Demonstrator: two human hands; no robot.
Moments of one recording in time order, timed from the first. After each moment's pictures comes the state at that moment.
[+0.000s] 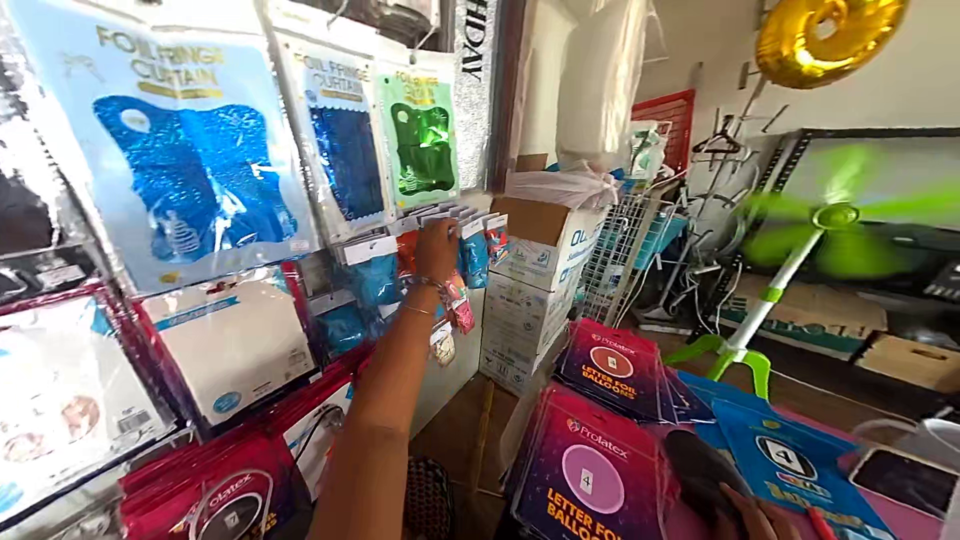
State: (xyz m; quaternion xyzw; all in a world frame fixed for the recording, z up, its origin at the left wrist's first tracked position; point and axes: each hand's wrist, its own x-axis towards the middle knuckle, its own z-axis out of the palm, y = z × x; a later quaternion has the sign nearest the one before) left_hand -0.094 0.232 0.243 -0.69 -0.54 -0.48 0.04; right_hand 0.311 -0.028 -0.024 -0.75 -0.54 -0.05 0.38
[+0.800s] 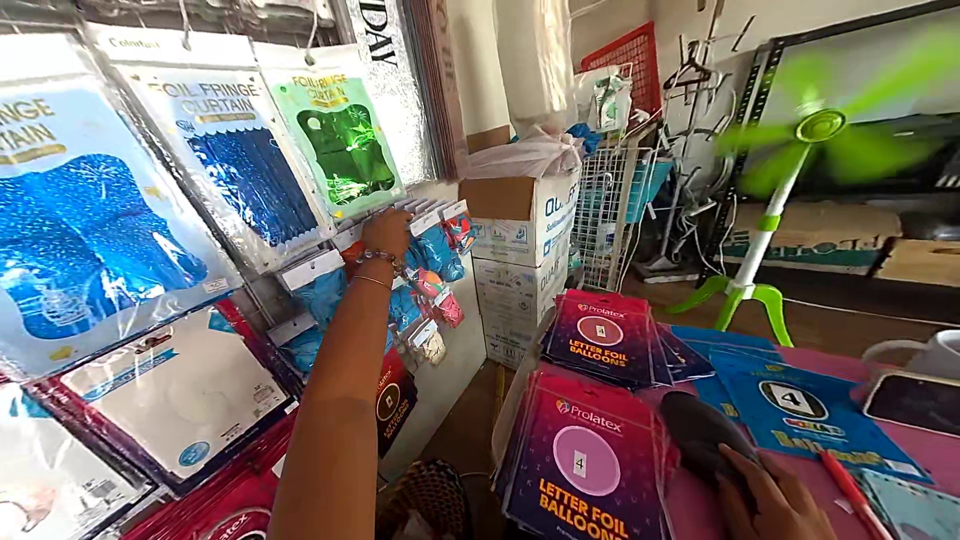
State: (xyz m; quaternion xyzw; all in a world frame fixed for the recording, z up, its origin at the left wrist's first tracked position) left_hand -0.086 0.272 0.282 -0.72 -0.64 -0.21 0.15; right_hand 0.319 -0.030 -0.031 -0.72 -0.55 -0.03 0.42
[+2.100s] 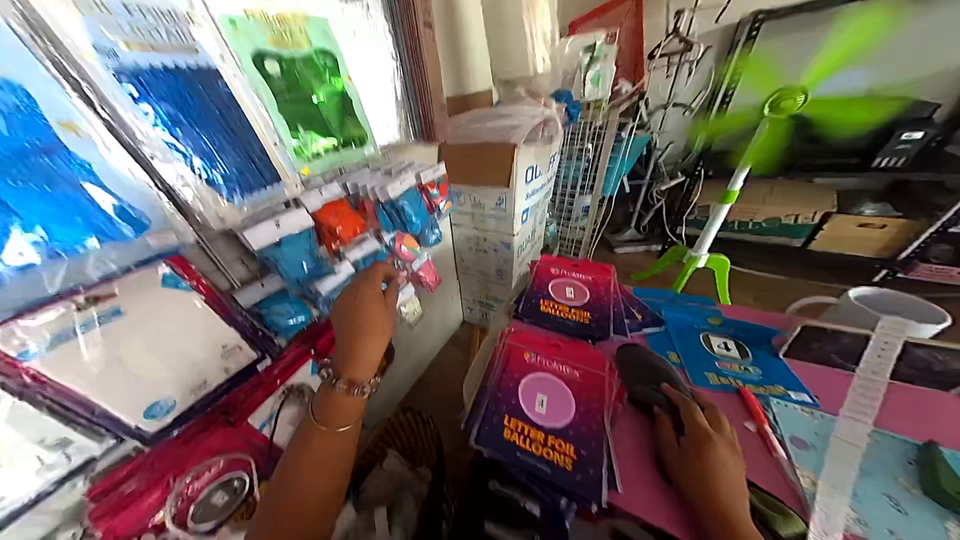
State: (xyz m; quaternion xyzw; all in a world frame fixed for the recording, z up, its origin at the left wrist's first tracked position) left_hand -0.064 0.086 0.179 -0.69 -0.63 -0.35 0.06; right_hand 0.322 -0.023 -0.040 -0.70 -0.55 -0.08 0.44
